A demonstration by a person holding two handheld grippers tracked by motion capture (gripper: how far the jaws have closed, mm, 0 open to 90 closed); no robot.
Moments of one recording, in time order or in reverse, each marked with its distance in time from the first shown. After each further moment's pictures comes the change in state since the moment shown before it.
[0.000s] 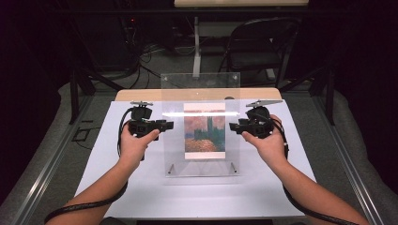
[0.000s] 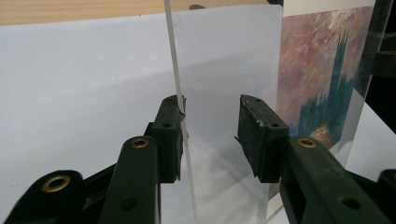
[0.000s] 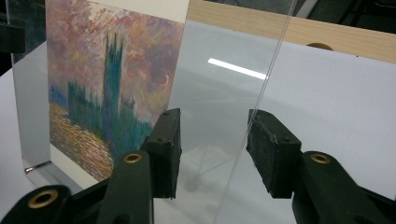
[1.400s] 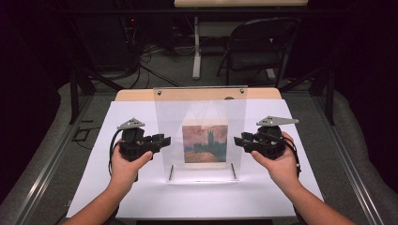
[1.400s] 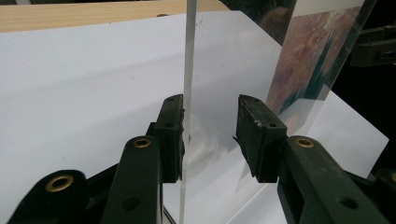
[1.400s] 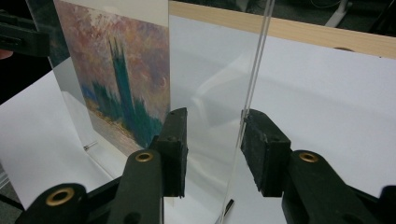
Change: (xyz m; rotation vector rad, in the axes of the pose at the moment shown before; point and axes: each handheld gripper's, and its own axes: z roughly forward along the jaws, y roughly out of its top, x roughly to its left) left arm -0.023 -0.052 -0.037 -0.100 -0.078 0.088; right arm 0.018 -0.039 -0.046 -0.078 0.095 -0.041
